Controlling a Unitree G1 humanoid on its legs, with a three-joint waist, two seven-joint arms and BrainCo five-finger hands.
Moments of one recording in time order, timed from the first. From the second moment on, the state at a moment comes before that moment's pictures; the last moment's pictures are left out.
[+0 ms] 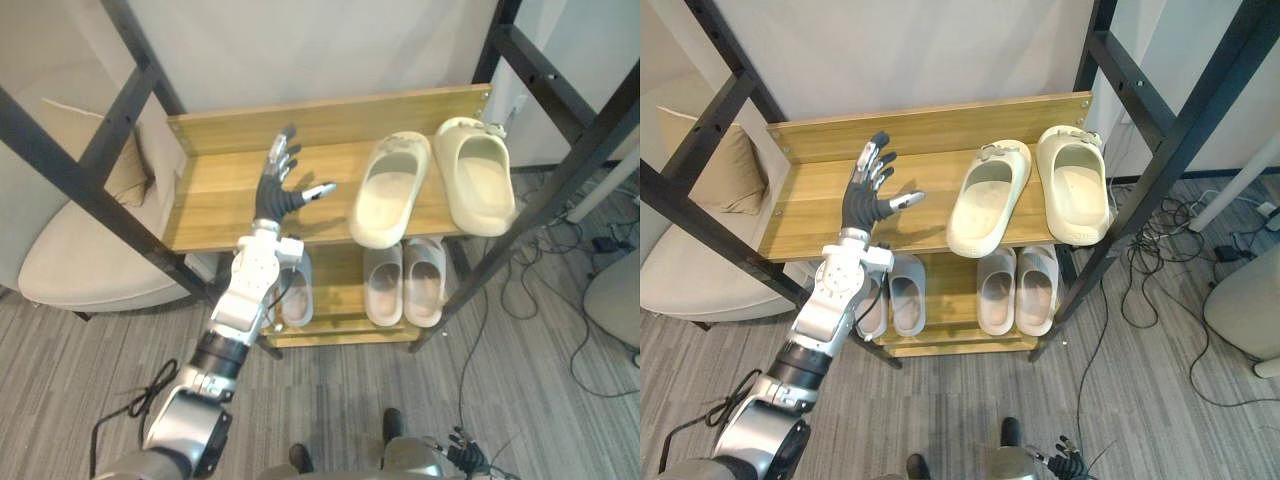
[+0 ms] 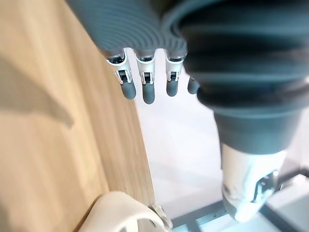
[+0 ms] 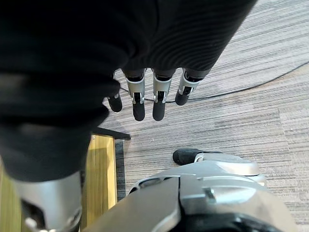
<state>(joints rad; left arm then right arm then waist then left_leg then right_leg) -0.46 0.18 -0.22 0.16 -0.21 -0.15 0.19 0.22 -0.16 -0.07 0.89 0.04 -0.12 -0.04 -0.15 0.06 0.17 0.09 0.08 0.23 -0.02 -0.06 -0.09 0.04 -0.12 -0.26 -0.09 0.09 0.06</state>
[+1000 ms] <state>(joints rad) -0.41 0.12 -0.57 0.19 -0.51 -0.10 0.06 0.21 -0.17 0.00 0.92 0.00 -0.10 -0.04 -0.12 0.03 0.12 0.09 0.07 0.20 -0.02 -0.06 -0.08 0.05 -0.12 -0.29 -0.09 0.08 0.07</state>
